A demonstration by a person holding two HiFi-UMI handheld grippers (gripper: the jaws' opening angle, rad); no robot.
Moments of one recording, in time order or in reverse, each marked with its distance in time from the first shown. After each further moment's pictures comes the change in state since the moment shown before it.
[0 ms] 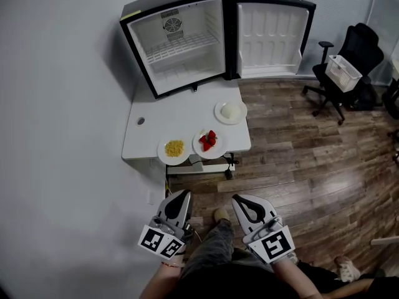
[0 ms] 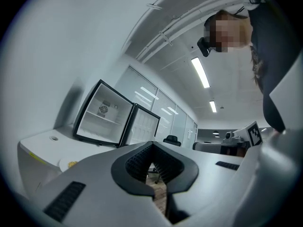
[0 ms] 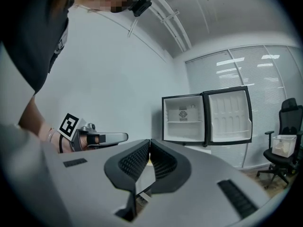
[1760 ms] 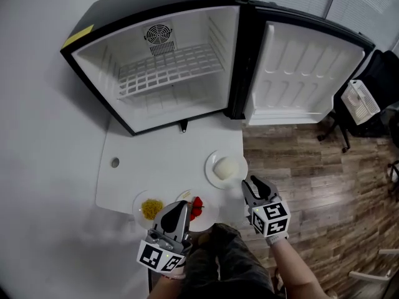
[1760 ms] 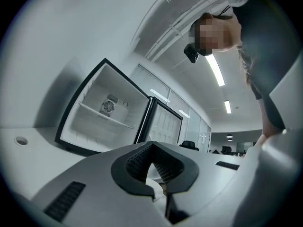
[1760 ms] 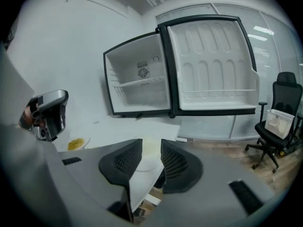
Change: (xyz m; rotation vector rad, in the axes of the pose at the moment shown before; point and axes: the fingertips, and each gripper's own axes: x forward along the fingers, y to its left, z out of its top) left arm 0.238 0.130 -0.004 -0.003 -0.074 0.109; right arm 0.209 -0.329 -0.156 0.179 0.449 -0.166
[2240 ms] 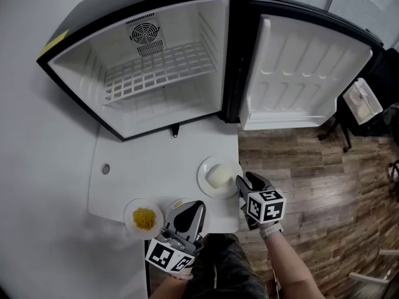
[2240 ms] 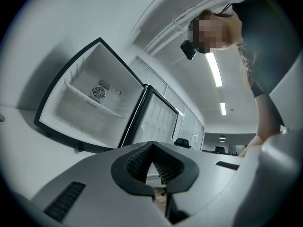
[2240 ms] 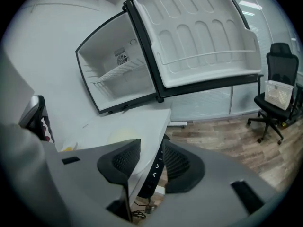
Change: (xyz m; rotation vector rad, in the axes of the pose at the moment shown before) left arm 0.061 -0.022 -0.043 -0.048 0.043 -0.077; right arm 0.062 -0.044 -0.029 0.233 0.143 0.009
